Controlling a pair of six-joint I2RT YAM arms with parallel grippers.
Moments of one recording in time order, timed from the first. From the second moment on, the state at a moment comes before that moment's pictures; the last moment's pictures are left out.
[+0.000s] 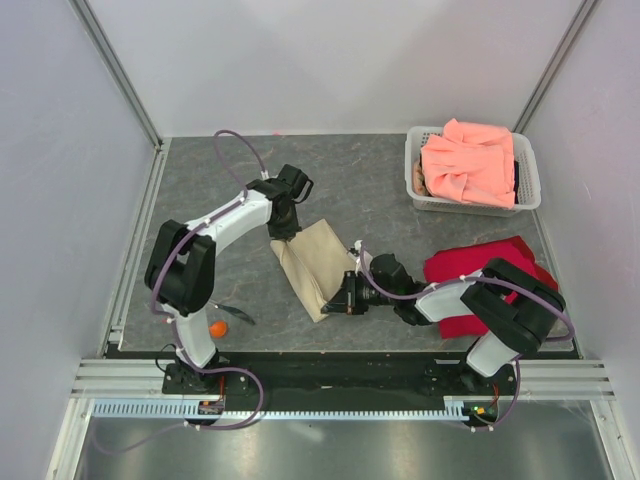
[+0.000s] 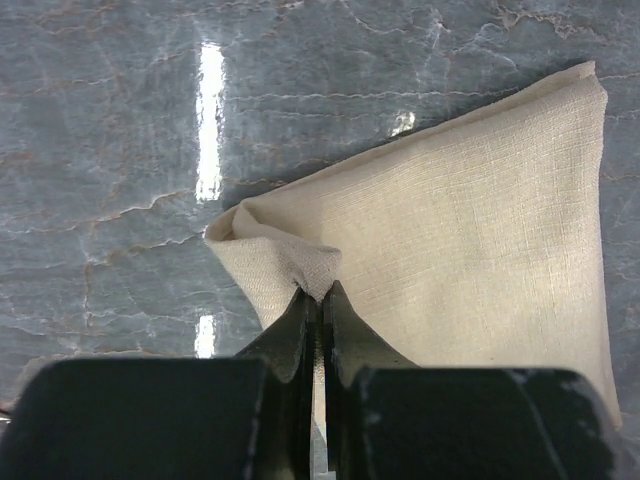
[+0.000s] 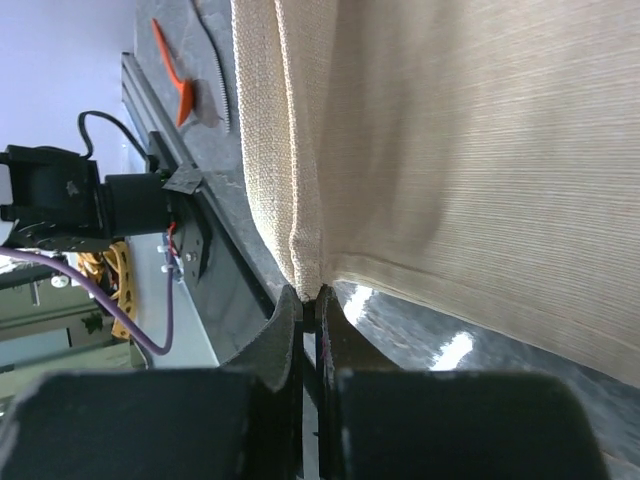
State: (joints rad) left arm -0.50 1.84 1.38 -0.75 -0.22 -0.65; right arm 0.83 1.60 0.44 0.66 -0.47 0.92
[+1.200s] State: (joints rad) left arm -0.49 1.98 1.47 -0.70 -0.24 -0.65; right arm 0.77 1.58 0.82 -0.07 -0.29 0.45
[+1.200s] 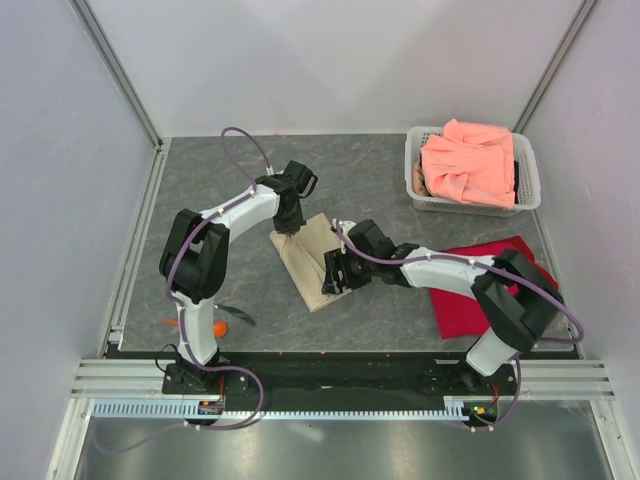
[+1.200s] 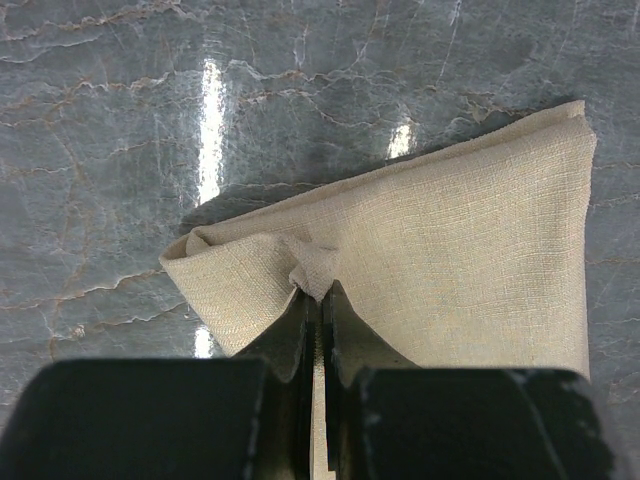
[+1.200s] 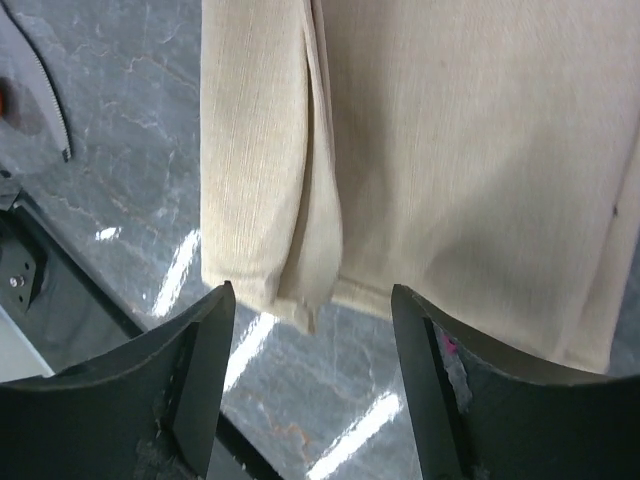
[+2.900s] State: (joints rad) left arm -0.35 1.92 1.43 -0.57 0.07 -0.59; right arm 0.76 1.78 0.94 -0.01 -0.29 0.42
